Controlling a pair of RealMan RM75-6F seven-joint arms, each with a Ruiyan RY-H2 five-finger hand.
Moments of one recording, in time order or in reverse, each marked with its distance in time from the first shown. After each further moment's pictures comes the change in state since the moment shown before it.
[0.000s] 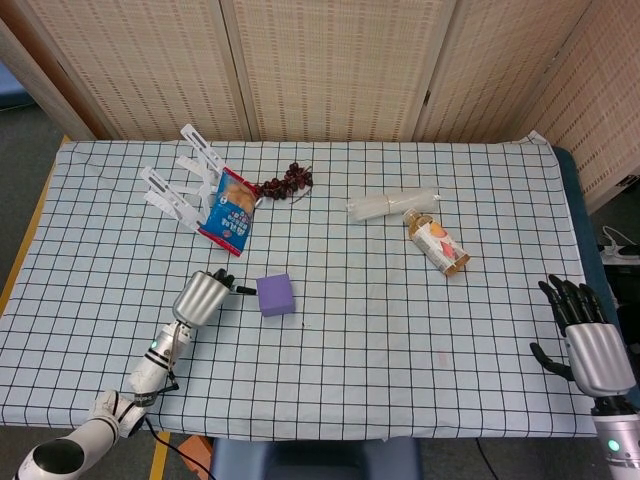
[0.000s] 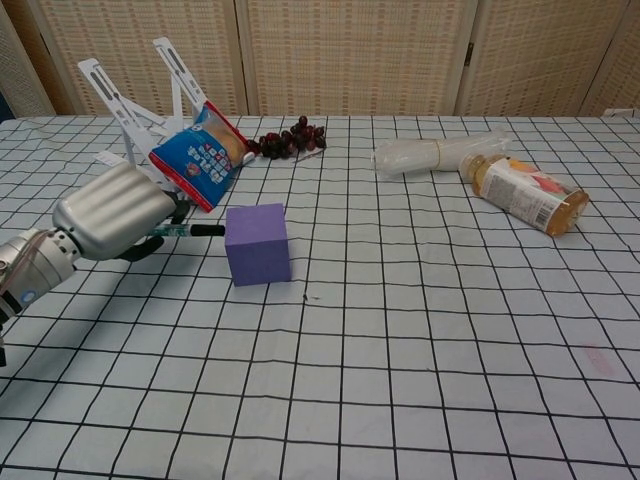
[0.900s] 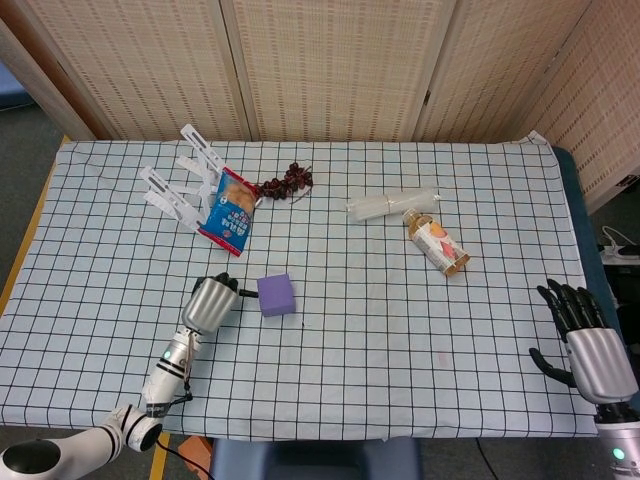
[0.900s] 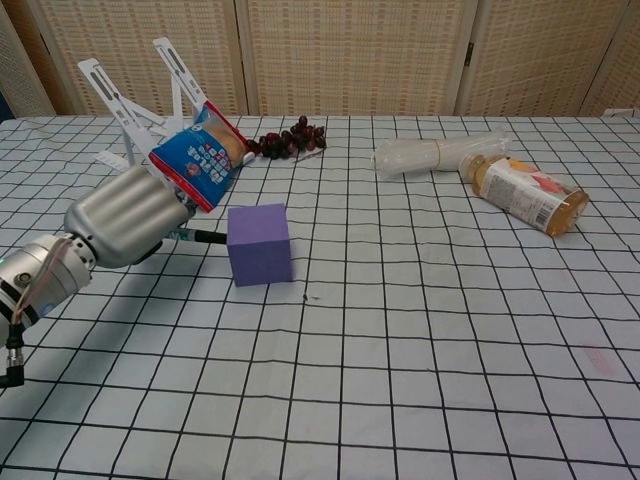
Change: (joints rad) left arm 0.023 0.099 -0.074 -0.405 -0.108 -0.064 0.523; right arm -0.014 0.024 -0.020 -0.017 -0.043 0.028 0.031
